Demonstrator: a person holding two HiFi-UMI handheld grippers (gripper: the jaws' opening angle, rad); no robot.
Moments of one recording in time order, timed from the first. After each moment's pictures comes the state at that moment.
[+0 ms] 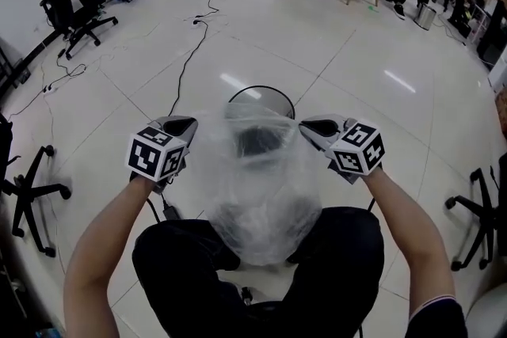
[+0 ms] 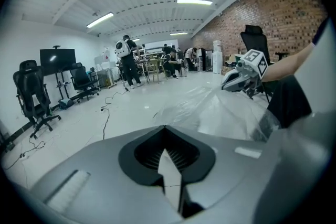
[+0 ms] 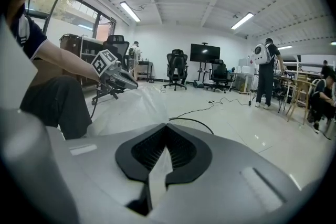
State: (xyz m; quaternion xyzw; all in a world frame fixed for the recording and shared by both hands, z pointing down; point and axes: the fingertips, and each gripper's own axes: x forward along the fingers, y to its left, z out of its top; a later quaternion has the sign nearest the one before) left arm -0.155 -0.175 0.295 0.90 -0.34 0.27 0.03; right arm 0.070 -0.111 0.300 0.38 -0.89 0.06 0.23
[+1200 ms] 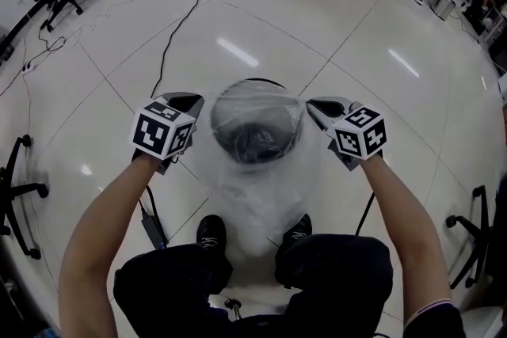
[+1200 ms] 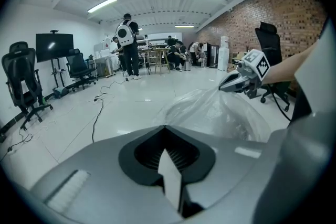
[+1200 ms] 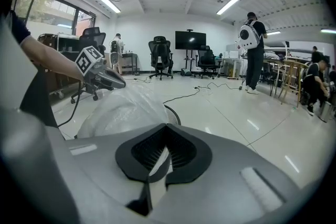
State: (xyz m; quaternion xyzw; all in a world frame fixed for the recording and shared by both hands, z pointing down) left arm -0.097 -0.317 0.385 0.89 -0.34 0.29 0.08; right arm 0.132 -0.268 0.390 0.43 -0.86 0.12 0.25
